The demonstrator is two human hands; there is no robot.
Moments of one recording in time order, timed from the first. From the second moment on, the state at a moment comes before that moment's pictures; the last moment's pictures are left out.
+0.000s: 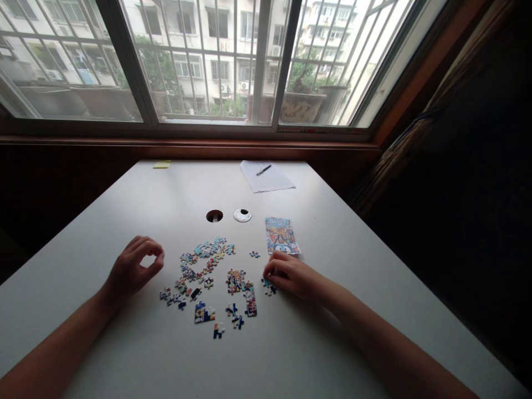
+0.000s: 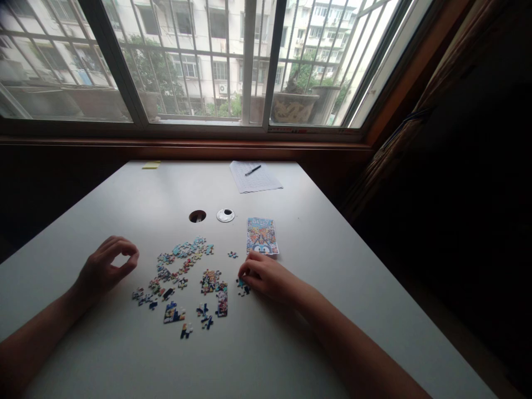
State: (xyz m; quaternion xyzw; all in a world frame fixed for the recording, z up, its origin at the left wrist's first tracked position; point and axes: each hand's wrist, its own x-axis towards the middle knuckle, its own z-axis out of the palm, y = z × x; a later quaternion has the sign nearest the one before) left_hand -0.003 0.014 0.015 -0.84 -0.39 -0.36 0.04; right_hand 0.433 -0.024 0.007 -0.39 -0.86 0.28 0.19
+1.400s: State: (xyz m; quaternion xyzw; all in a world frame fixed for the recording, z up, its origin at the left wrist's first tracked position) left_hand -0.002 0.015 0.015 -0.85 -0.39 -0.36 0.03; right_hand 0.429 -0.027 0.004 -0.39 -0.86 0.26 0.21
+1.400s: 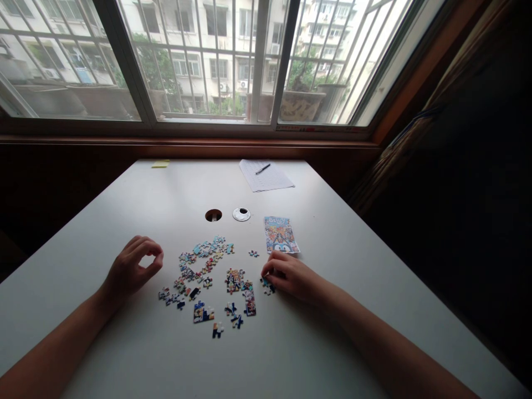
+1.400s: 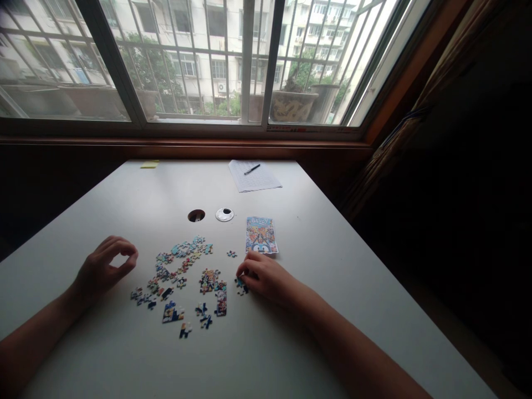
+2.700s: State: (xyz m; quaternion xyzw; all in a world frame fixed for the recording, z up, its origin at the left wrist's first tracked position) left_hand -0.003 0.015 0.013 -0.84 -0.39 -0.36 0.02; right_hand 0.429 -0.032 0.024 -0.38 -0.85 0.31 0.20
